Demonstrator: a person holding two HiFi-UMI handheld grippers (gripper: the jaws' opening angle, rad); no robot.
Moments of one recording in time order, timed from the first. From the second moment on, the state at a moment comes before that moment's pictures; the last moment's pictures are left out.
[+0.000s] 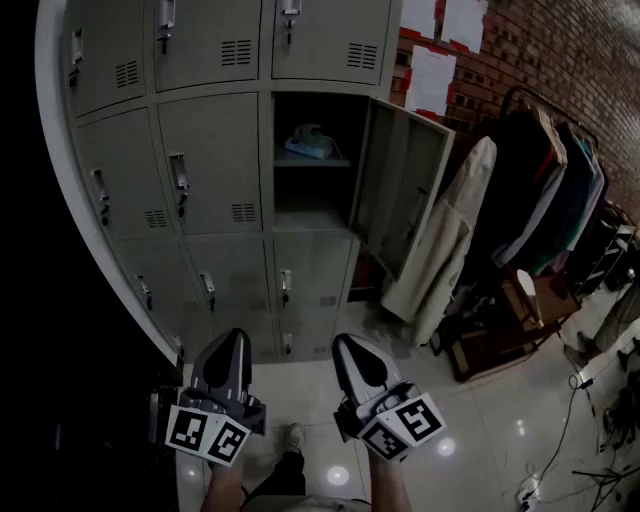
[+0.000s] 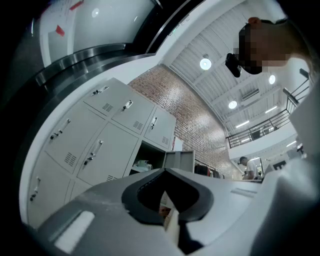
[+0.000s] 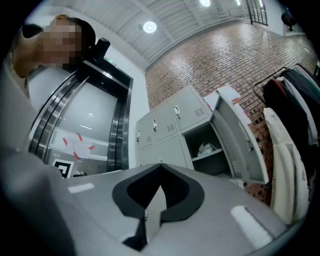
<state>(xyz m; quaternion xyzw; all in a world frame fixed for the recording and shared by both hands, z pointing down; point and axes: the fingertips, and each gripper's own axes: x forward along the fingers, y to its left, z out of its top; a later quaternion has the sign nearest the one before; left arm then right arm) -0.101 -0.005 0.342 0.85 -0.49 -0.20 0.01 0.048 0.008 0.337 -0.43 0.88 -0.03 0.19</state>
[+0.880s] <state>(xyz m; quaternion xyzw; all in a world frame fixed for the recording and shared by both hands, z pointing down) -0.092 -0.290 0.288 0.85 -0.46 -0.25 0.01 0.042 -0.286 0.284 -0.44 0.89 0.02 0.14</state>
